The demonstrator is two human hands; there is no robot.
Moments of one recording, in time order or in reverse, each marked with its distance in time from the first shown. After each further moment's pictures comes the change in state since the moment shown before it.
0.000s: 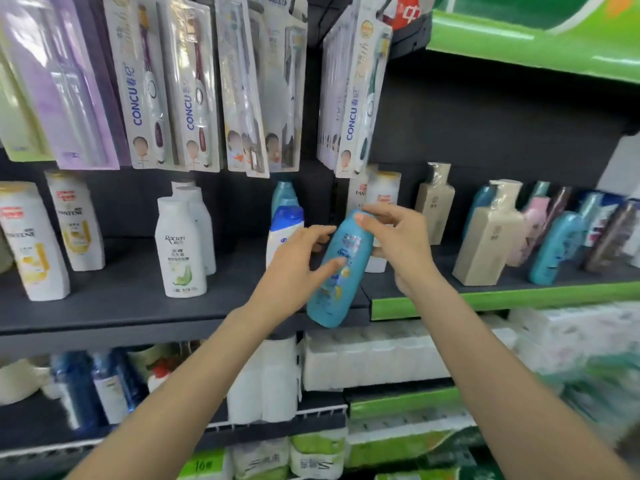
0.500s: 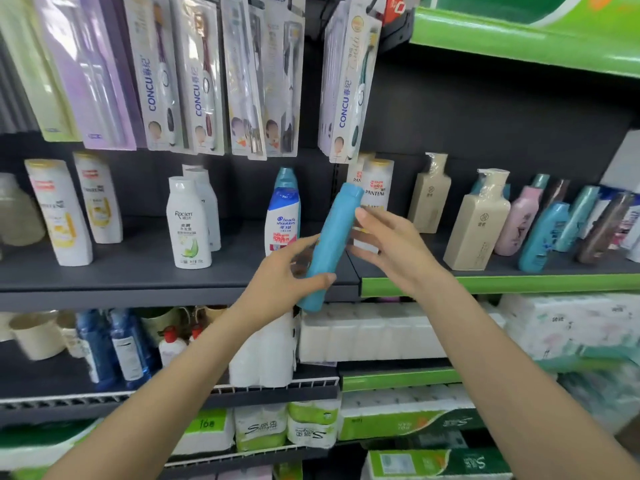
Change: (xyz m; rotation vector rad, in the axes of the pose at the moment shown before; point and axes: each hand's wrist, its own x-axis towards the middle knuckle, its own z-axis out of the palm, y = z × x) left_hand -0.059 0.027 0.002 -0.332 -0.084 -0.242; right_hand -0.045 -0.010 -0.036 0.322 -0.353 0.226
